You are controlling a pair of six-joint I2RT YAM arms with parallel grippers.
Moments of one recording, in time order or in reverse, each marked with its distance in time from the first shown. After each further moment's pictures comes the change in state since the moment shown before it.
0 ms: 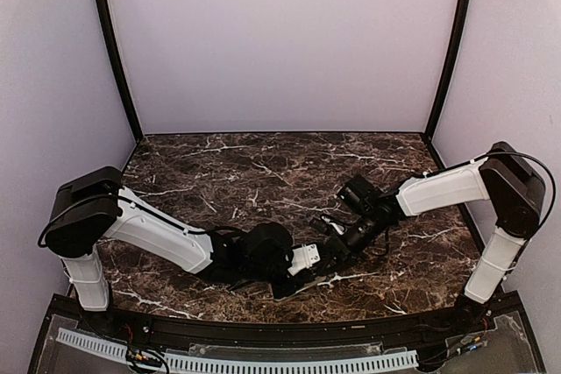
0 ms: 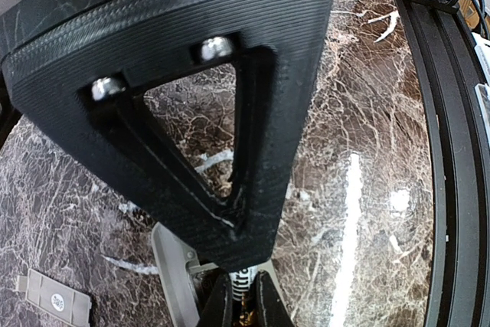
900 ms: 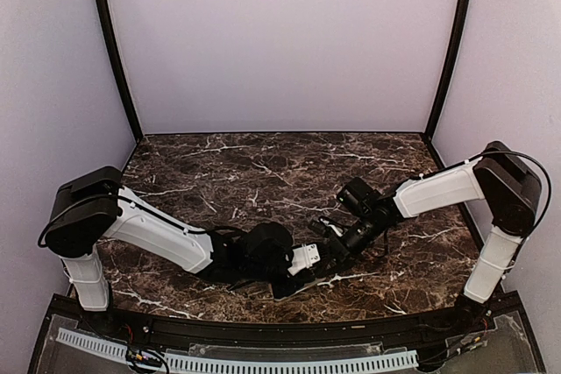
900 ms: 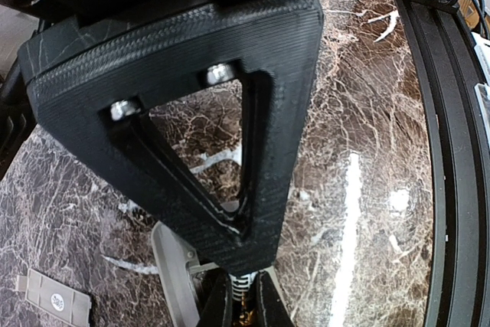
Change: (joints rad) left arm 0.001 0.000 0.002 -0.005 0.002 0.000; right arm 0.000 0.028 -0.007 0.035 -0.037 0.008
